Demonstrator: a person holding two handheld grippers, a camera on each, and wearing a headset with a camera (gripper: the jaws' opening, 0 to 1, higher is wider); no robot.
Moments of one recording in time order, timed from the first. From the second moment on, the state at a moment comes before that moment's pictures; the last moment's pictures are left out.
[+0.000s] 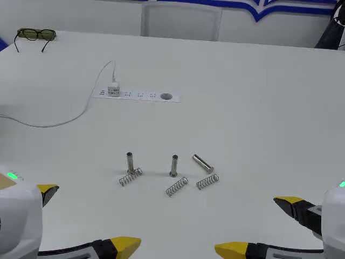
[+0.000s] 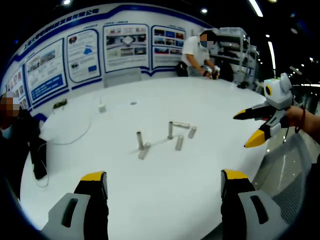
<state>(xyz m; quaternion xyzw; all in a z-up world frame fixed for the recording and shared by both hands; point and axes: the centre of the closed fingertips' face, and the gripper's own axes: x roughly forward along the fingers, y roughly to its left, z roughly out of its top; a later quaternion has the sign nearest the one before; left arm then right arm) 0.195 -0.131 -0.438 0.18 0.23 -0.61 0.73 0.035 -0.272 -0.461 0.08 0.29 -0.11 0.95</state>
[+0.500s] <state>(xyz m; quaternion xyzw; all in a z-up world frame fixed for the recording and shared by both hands) 0.197 -0.132 -0.440 0.17 0.22 -0.61 0.74 0.050 -0.286 -0.461 0.08 0.28 -0.11 0.95</state>
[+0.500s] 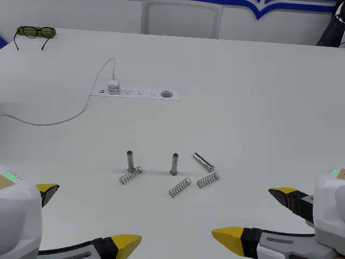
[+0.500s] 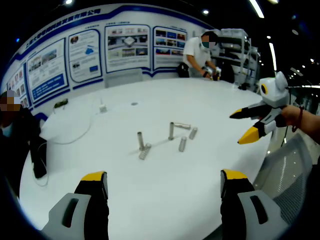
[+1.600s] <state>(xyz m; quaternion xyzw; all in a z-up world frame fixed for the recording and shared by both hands) 0.189 -0.140 -0.452 0.18 0.23 -0.62 0.73 0.095 -0.337 -0.481 0.06 0.30 -0.10 0.95</state>
